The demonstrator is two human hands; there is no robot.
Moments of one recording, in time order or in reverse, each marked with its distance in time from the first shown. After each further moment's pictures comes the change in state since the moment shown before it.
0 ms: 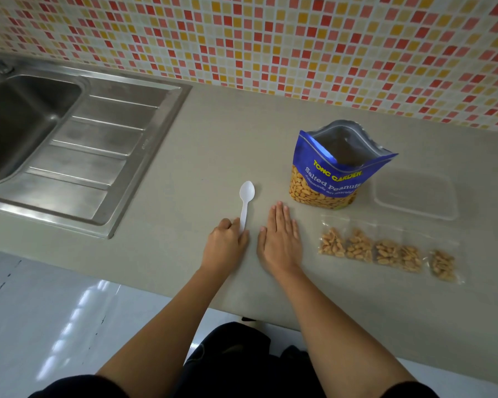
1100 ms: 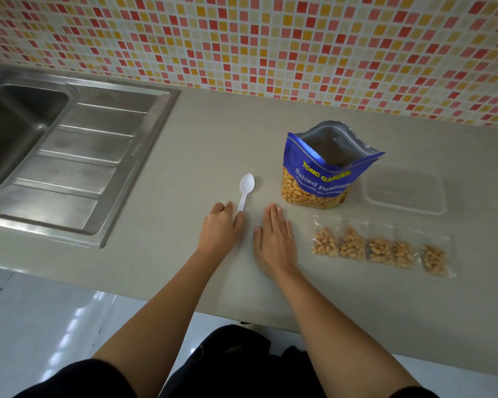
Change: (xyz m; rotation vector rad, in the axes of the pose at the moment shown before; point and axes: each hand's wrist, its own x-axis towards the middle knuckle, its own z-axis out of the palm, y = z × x) left_hand 0.032 0.010 -0.014 -0.051 0.068 0.028; right_hand 0.003 0.009 0.005 0.154 0.006 -0.080
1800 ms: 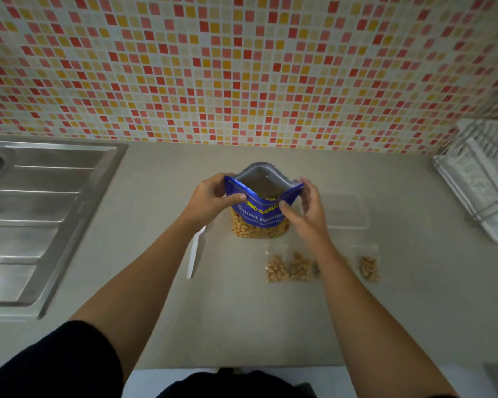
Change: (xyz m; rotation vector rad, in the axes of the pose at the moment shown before) left_hand 0.087 0.099 -0.048 -0.947 -0.297 0.264; right_hand 0.054 0.090 -0.161 1.022 0.299 0.174
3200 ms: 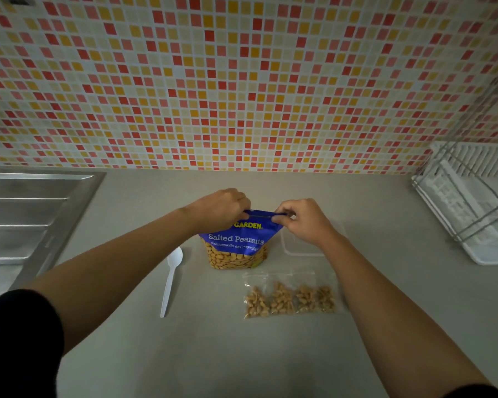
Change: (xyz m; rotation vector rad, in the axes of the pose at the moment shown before) left_hand 0.068 0.048 0.038 1.329 -0.456 0.673; right_hand 0.059 -0.055 -0.051 -0.804 -0.313 -0.168
